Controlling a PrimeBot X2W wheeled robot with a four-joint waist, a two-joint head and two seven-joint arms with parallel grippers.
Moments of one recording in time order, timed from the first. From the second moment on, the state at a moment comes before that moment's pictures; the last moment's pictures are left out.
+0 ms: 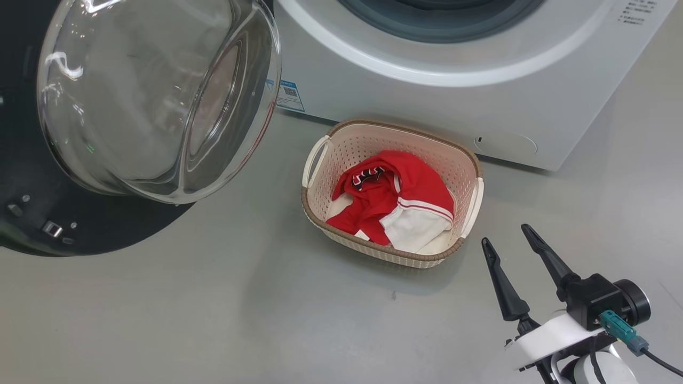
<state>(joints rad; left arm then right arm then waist) -0.33 0.37 0.27 0.40 -1.75 -0.05 0.28 0.03 -0.14 0.22 0.05 0.20 0.09 -0.21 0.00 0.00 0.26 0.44</state>
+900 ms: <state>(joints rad) -0.27 0.29 0.18 0.31 -1.91 -0.12 0.65 0.02 -0.17 0.21 0.04 0.20 0.09 -0.19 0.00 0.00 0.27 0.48</state>
